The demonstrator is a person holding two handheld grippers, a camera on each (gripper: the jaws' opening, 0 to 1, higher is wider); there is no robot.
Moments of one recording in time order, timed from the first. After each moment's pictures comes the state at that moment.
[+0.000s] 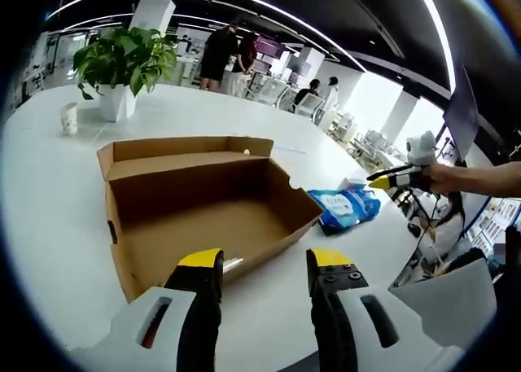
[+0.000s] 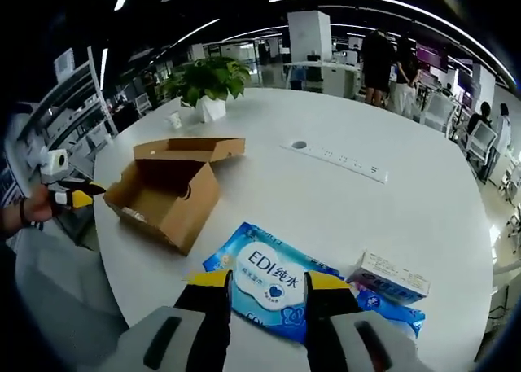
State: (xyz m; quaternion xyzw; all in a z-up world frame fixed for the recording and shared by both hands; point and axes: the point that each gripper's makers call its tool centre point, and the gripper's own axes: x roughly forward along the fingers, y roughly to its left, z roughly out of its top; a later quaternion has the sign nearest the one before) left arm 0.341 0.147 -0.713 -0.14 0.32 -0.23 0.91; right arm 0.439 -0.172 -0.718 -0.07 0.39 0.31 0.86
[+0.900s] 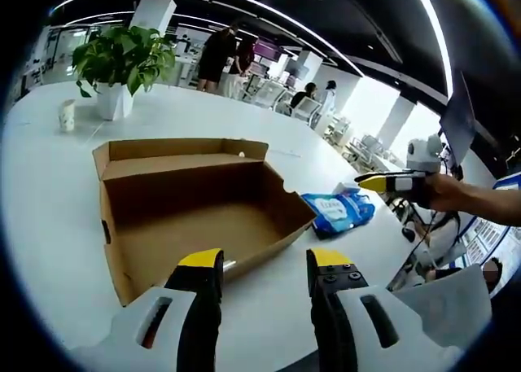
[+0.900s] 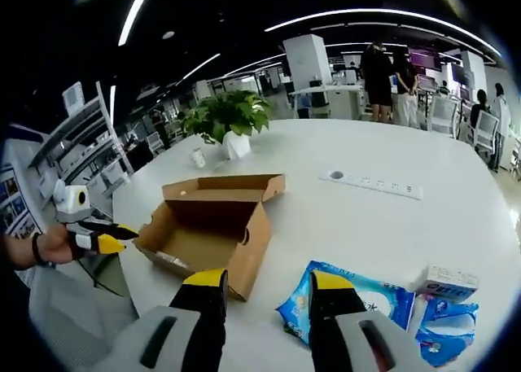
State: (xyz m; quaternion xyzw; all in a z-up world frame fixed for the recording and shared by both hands) left arm 0.342 0.141 -0.709 -0.15 0.32 -0.24 0.91; right arm 0.419 -0.082 -0.693 0.02 0.33 0.34 0.88
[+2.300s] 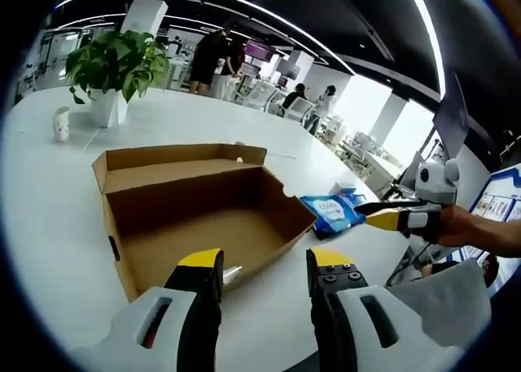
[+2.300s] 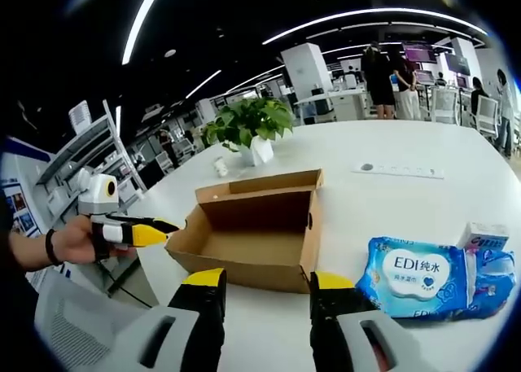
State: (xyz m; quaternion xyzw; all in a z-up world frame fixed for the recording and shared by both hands) left arm 0.343 0.152 -0.700 -0.14 0.31 -0.26 0.90; right arm 0.362 -0.024 -0.702 0.07 0.31 0.35 0.88
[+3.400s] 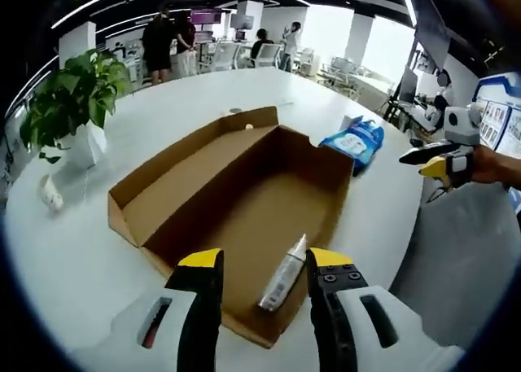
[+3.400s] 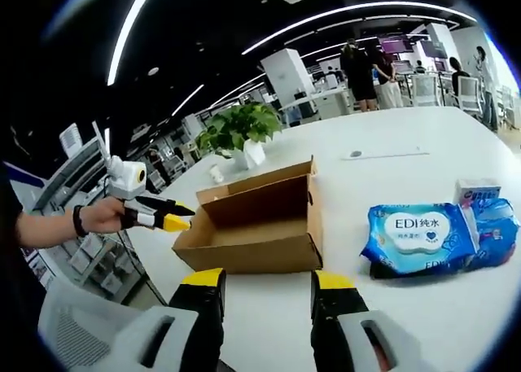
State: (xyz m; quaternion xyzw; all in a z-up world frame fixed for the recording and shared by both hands) left arm 0.381 0.207 -0.732 0.07 0.39 -0.33 0.85; right arm 0.324 -0.024 -0.716 0.13 0.31 0.31 0.89
